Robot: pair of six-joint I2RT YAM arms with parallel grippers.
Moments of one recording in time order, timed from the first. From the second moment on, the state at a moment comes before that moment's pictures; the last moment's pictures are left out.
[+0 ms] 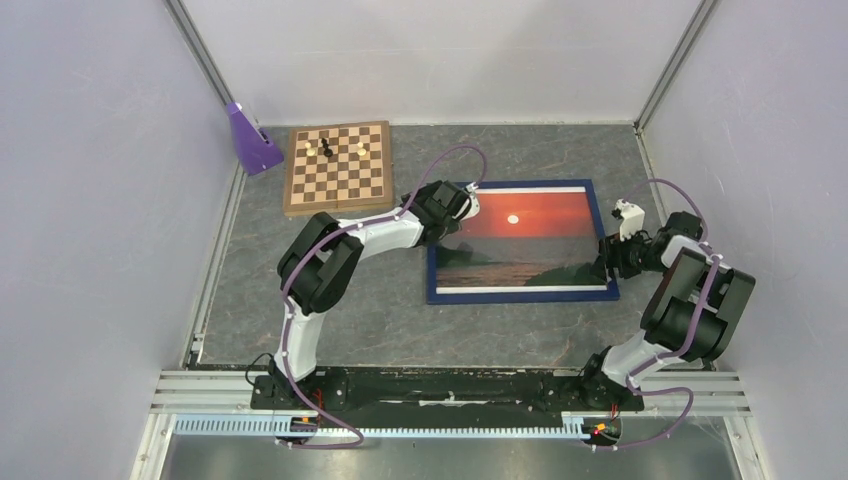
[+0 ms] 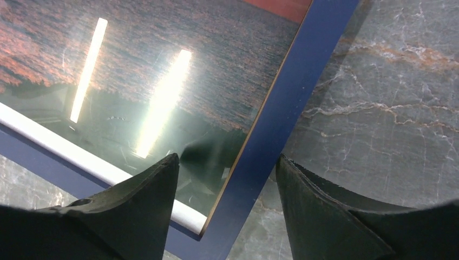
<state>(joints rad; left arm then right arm) -0.76 2.06 1.40 -0.25 -0.55 0.58 -0.55 1.58 0.81 -0.50 -0.68 -0.82</state>
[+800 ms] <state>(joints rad) -0.49 1.71 1.36 -0.32 -0.21 0.23 -0.65 1.38 0.85 -0.32 -0.71 -0.58</state>
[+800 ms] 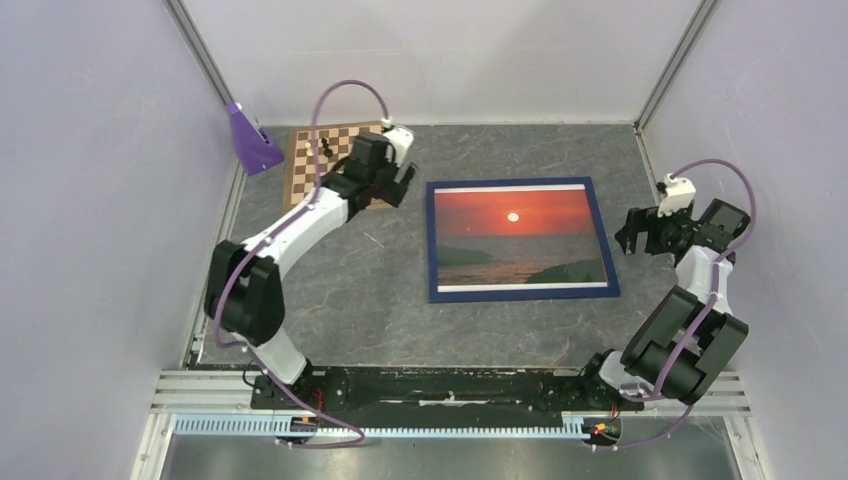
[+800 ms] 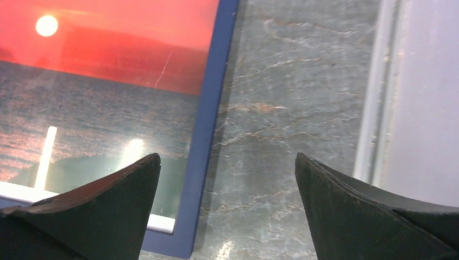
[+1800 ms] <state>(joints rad) -0.20 1.18 0.88 -0.12 0.11 0.02 -0.68 0.89 0.59 -0.18 -0.63 -0.43</state>
